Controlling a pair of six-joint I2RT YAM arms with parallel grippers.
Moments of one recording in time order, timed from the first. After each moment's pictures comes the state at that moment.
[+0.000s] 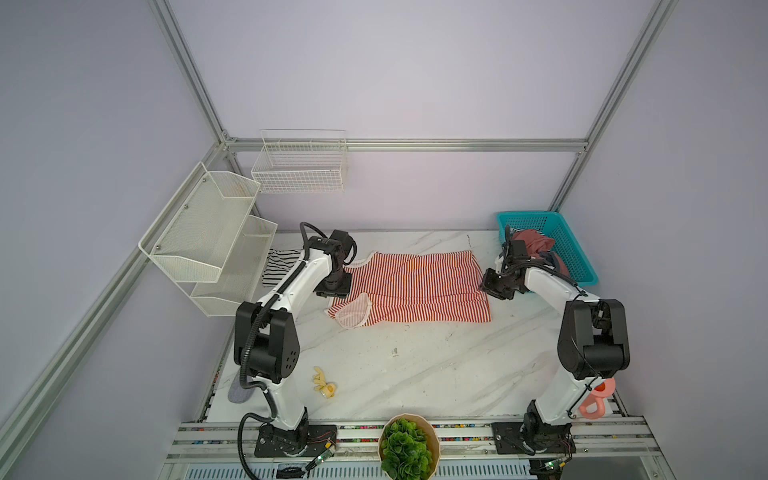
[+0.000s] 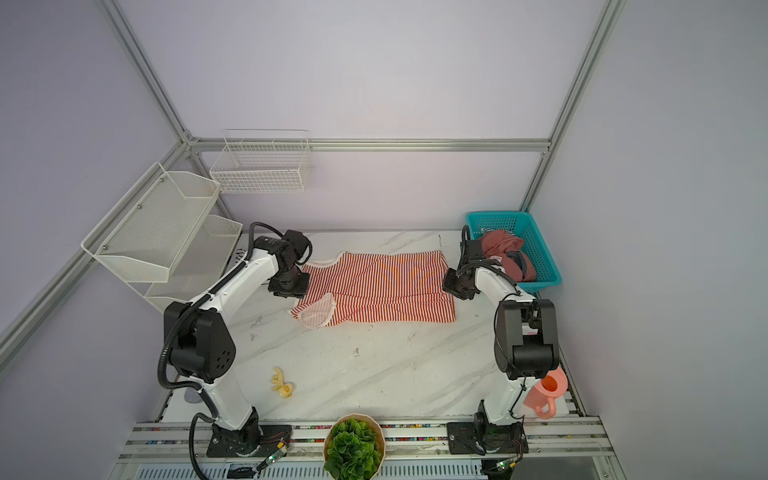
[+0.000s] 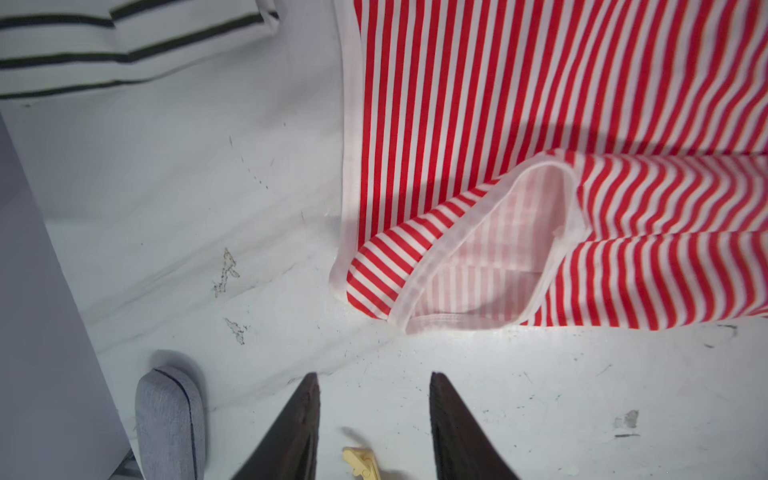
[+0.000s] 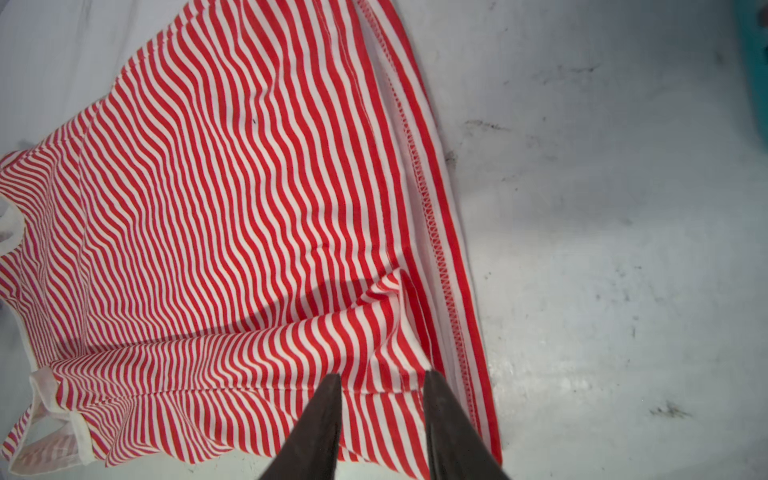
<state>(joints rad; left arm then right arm) -0.27 1.82 1.57 -1.23 -0.19 -0.25 0.07 1.76 1.24 -0.62 -0.23 0.45</state>
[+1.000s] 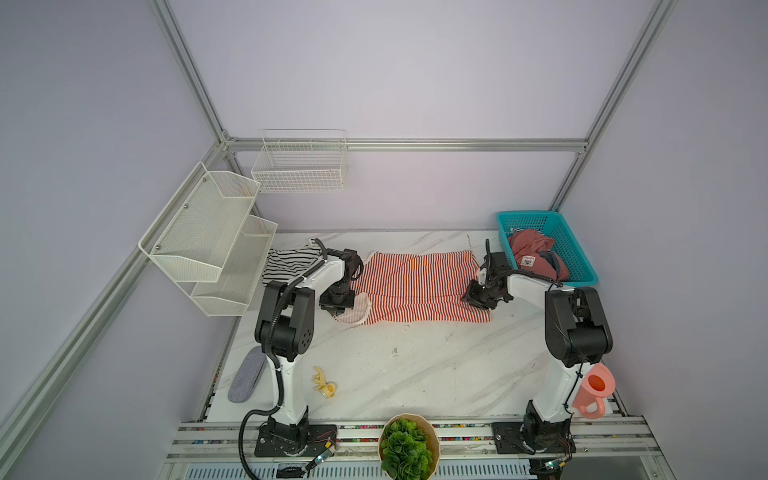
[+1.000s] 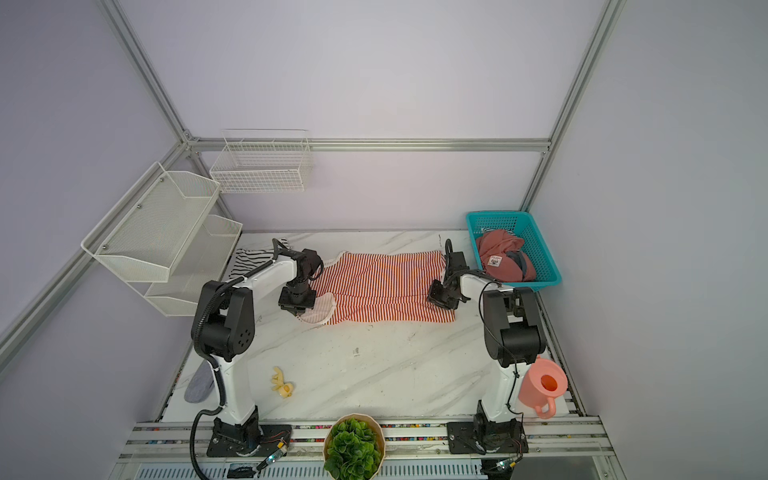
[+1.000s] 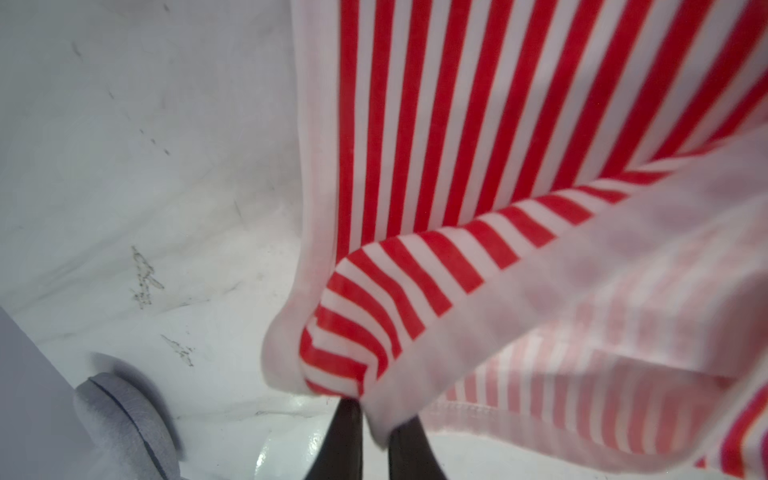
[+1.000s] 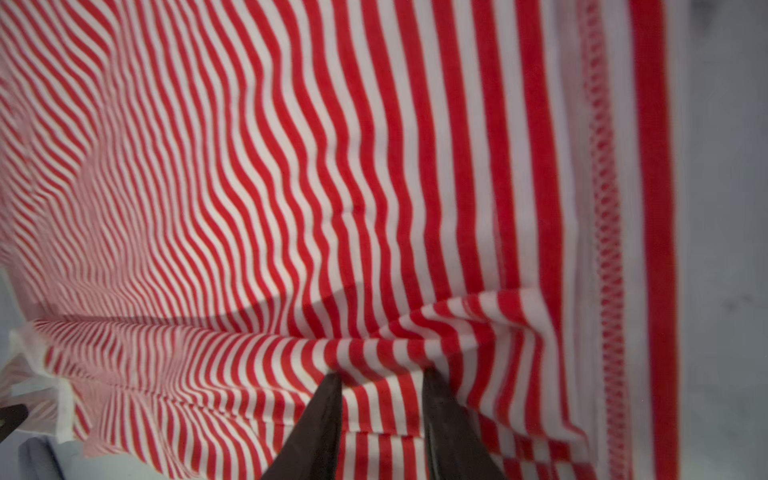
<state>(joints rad) -0.26 2.02 1.57 -1.21 -0.23 -0.30 0.15 1.89 1.18 -0.45 -0.31 0.48</state>
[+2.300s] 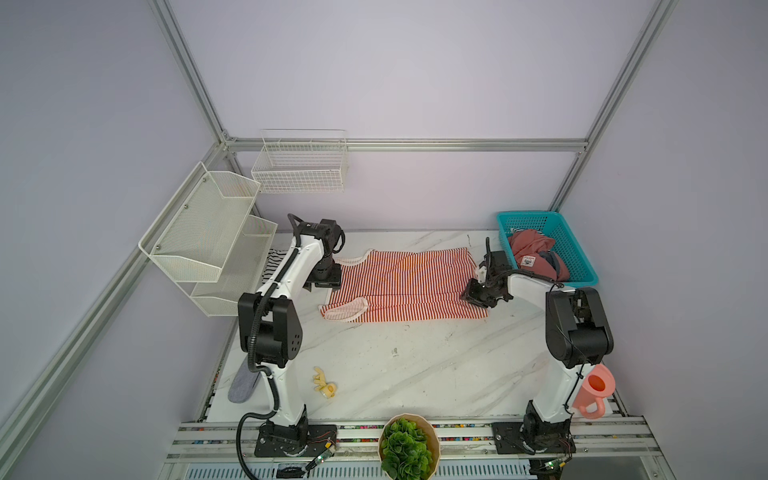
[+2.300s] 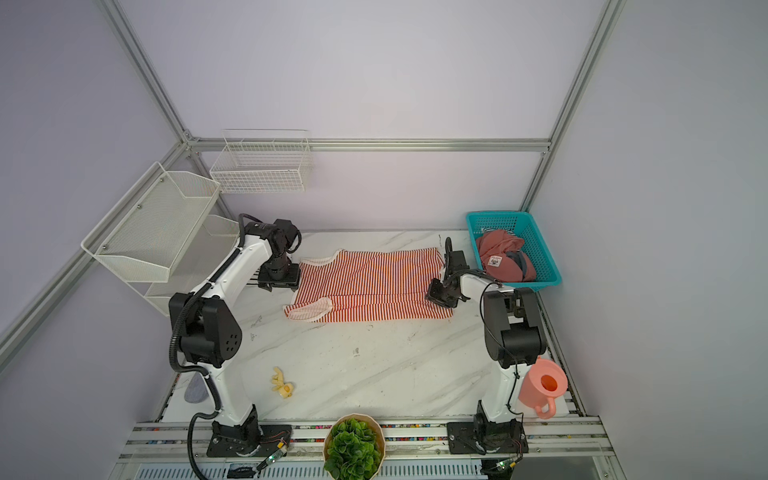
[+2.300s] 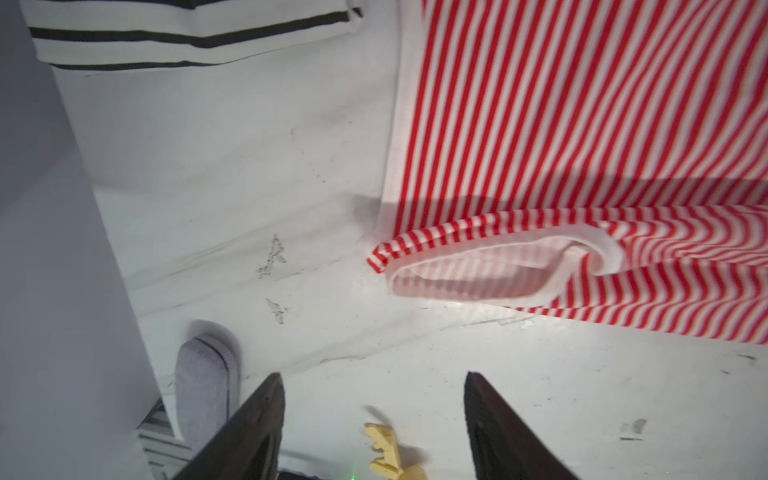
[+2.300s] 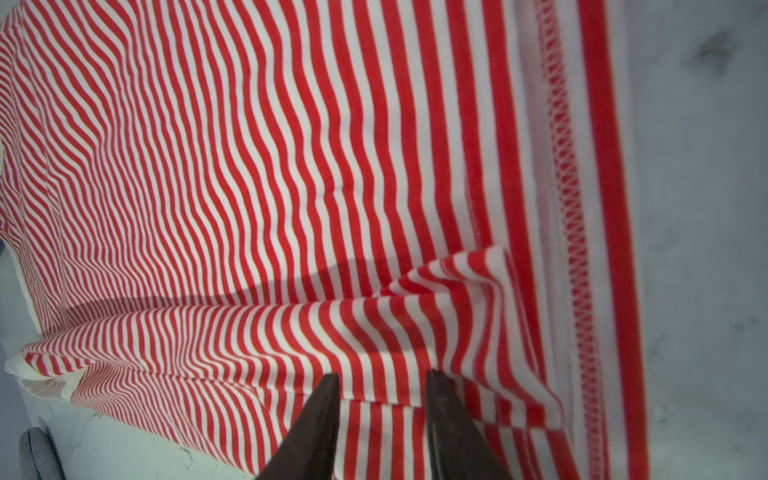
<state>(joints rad) -0.21 1.93 1.84 -1.39 -0.16 -0.25 0.15 1.87 1.18 -0.45 -0.33 0.46</state>
